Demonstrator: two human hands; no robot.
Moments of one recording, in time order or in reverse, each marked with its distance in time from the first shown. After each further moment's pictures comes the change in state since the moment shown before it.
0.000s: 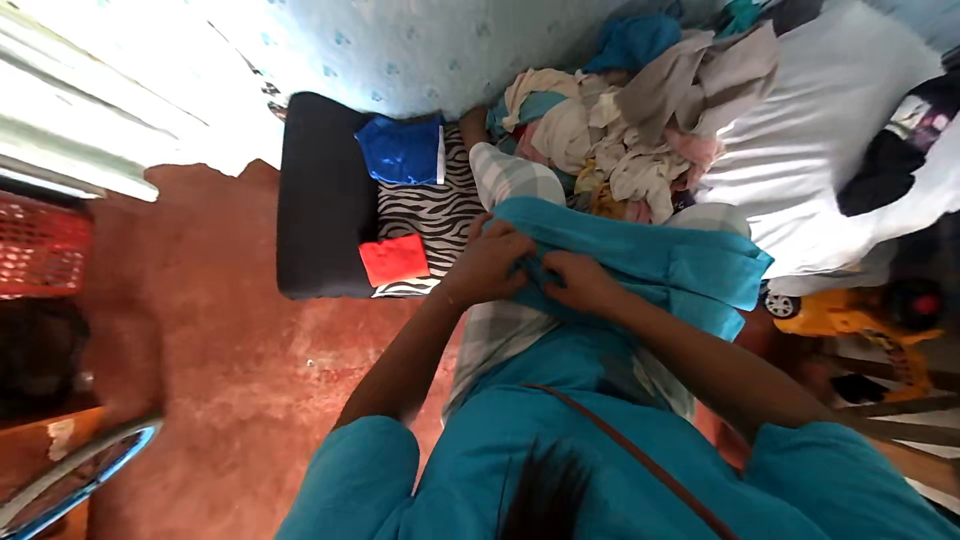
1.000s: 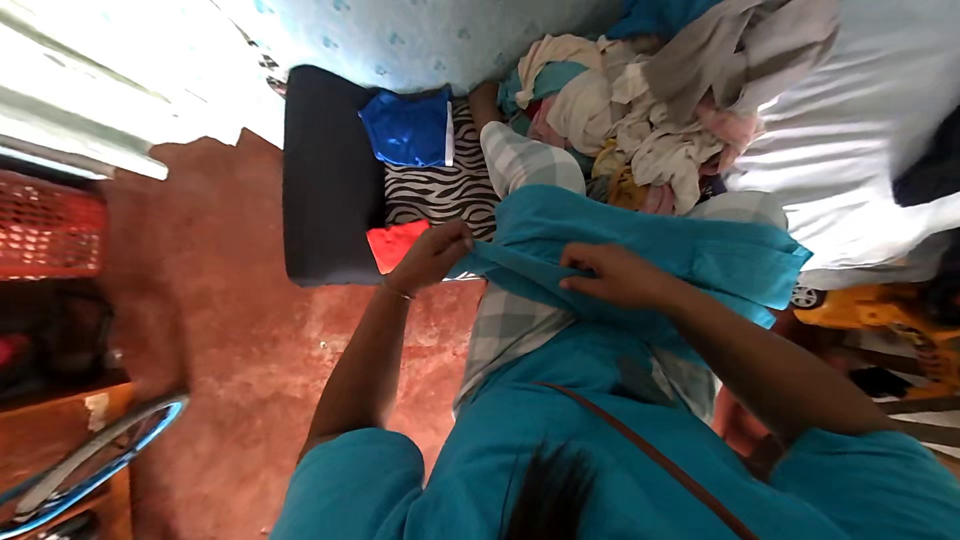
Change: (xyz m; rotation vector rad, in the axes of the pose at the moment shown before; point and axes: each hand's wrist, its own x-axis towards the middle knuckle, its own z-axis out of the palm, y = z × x) left_hand -0.064 -0.068 -0.032 -0.469 0.033 -0.293; right_hand -0.007 0.003 -0.028 0.147 -0.138 -0.088
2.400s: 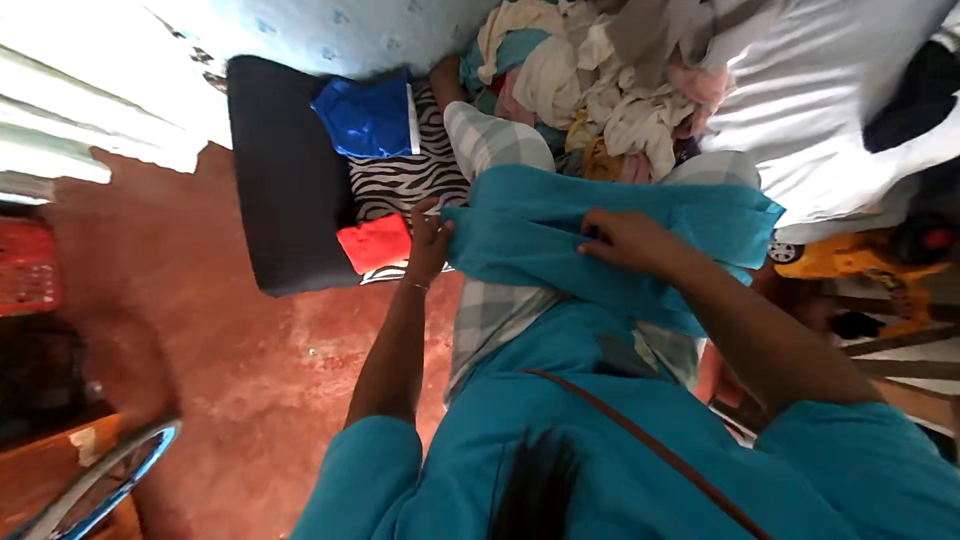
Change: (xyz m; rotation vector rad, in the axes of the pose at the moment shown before) left_hand 0.018 -0.067 0.070 -0.323 0.321 -0.247; right_hand -0.025 0.044 -0.016 -0.222 0.088 0.292
